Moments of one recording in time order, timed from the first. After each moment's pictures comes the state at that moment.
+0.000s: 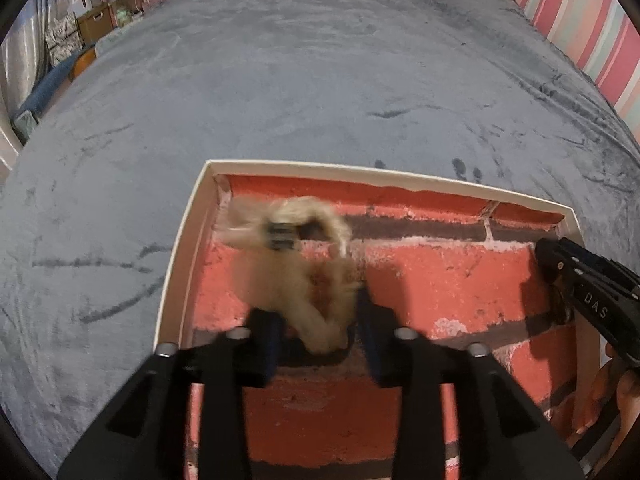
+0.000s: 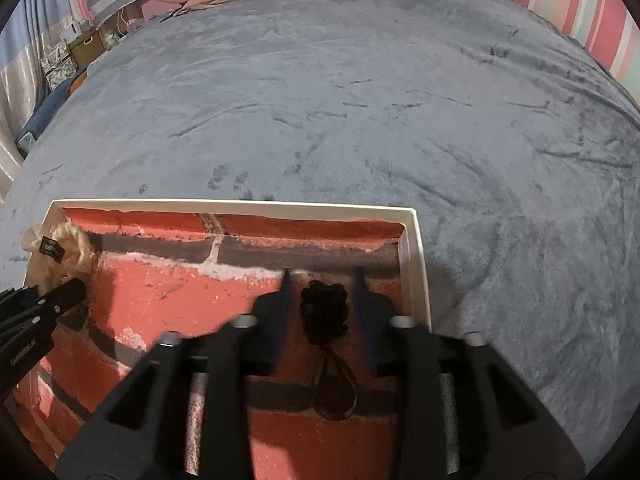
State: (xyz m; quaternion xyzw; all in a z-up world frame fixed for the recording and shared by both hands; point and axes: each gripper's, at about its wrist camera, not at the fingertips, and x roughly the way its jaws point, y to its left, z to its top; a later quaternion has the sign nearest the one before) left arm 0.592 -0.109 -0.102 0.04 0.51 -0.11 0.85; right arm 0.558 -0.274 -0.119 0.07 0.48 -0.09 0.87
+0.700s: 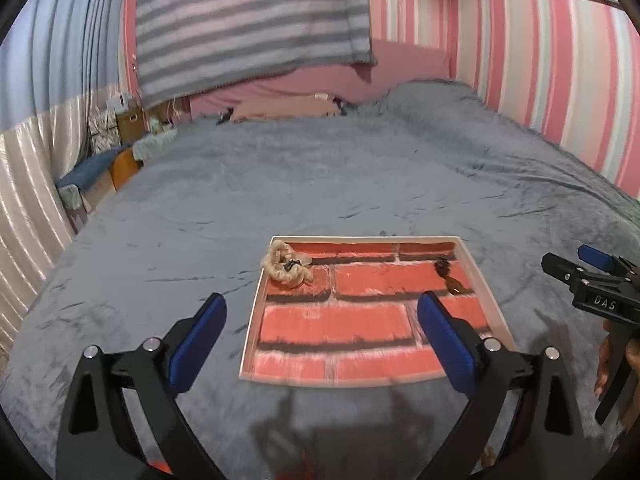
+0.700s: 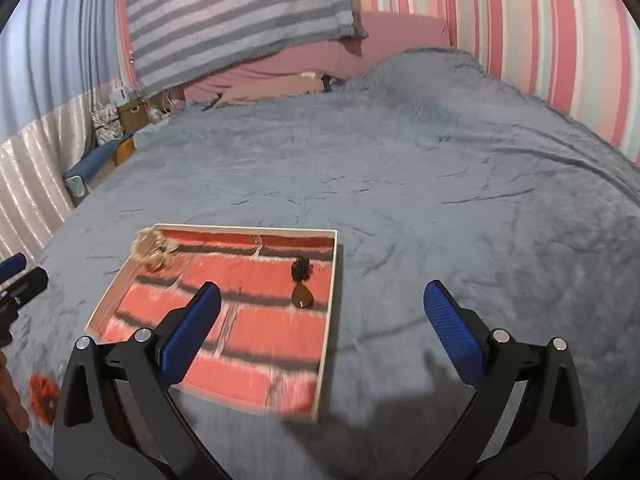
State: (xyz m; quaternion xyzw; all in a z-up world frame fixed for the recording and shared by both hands) left arm 0.357 -0.069 0.046 0.05 0.30 -0.12 0.94; right arm 0.340 -0.293 0.004 0.06 0.32 -0.06 0.94
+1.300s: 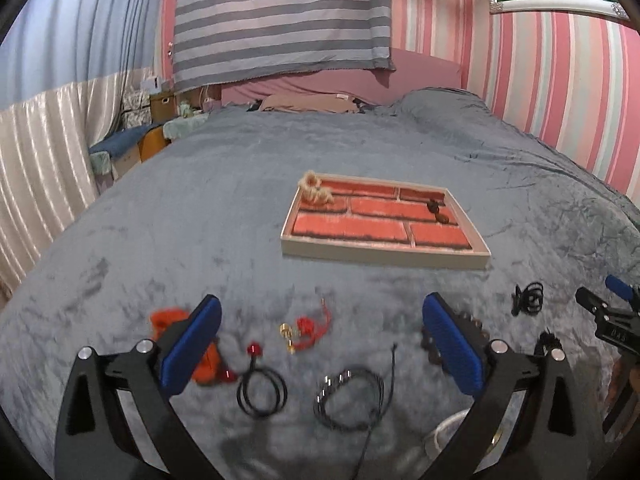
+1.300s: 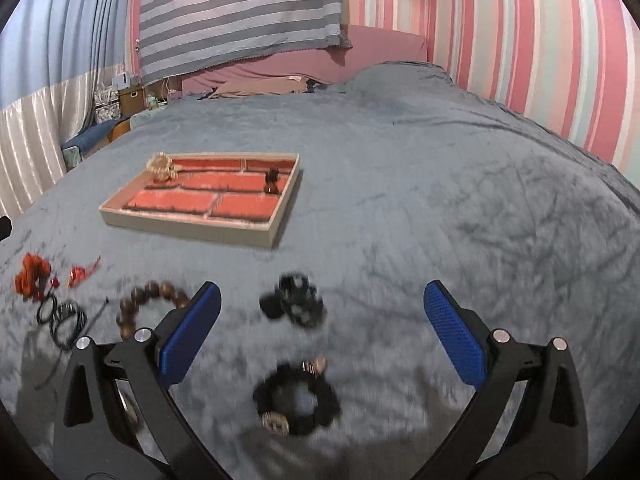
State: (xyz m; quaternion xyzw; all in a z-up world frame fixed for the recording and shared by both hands) left arm 0.199 -0.019 0.001 0.02 0.30 -0.09 0.95; right arm 0.145 -0.285 -0.056 0.02 0.31 -0.10 0.95
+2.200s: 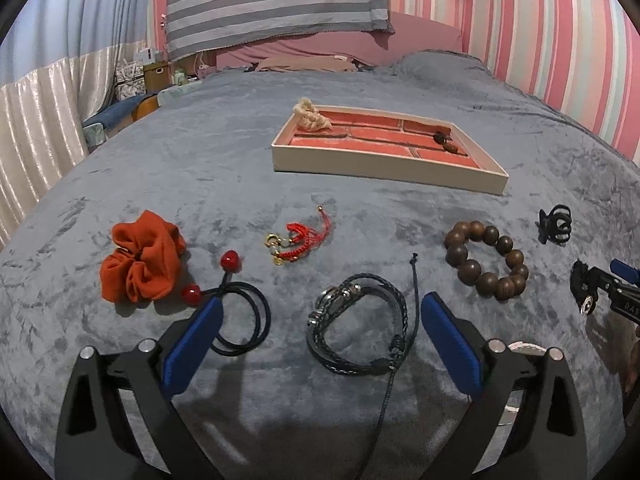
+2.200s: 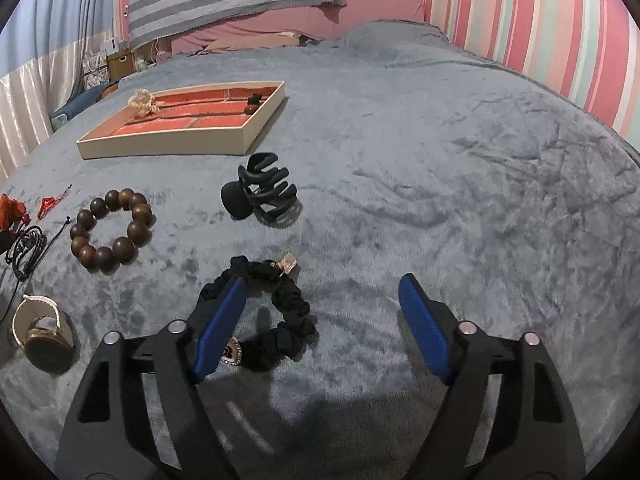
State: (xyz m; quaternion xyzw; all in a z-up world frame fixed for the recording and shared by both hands) left arm 0.193 -0.022 -0.088 0.03 0.36 -0.09 0.93; right arm 0.141 -0.300 -0.127 0.01 0.38 -0.11 0.92
